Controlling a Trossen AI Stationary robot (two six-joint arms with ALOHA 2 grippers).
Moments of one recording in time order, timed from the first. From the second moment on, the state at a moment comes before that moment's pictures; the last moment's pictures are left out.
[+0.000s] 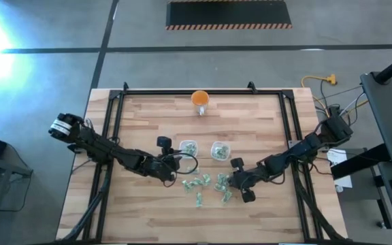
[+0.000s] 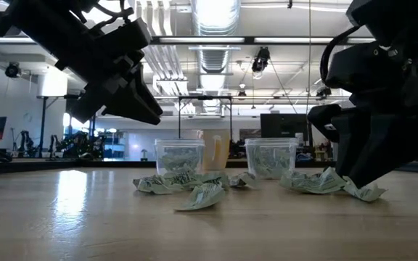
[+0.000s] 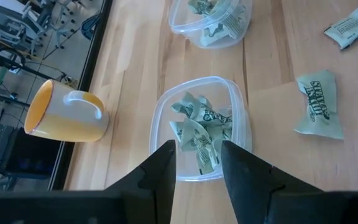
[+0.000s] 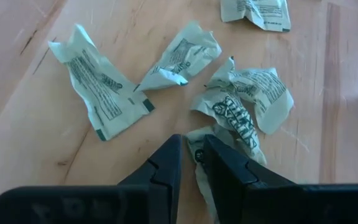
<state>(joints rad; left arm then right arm) -0.35 1.48 0.73 -0.06 -0.76 0.11 0.43 1.62 0.57 0.14 0.16 0.10</state>
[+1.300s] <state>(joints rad) -0.35 1.48 0.74 -0.06 -0.76 0.11 0.50 1.33 0.64 -0.03 0.40 -0.21</state>
